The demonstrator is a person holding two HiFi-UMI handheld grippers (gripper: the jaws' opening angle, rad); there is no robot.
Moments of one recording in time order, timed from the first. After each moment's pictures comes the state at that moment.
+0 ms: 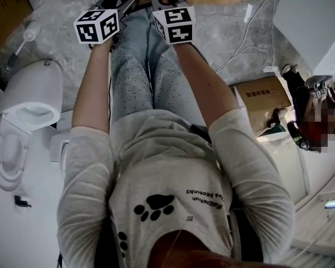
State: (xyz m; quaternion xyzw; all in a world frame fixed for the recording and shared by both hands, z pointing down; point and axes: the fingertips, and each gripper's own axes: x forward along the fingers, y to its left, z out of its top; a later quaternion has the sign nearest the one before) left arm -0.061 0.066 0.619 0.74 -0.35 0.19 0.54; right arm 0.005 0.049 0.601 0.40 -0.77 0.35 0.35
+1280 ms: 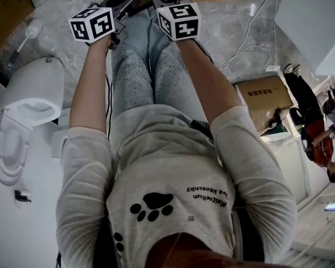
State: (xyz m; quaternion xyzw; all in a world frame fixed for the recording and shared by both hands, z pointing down) left arm -0.040 0.065 0.580 0.73 -0.30 0.11 0.60; right arm 0.008 0.055 0.592 0.38 -0.77 0.40 0.31
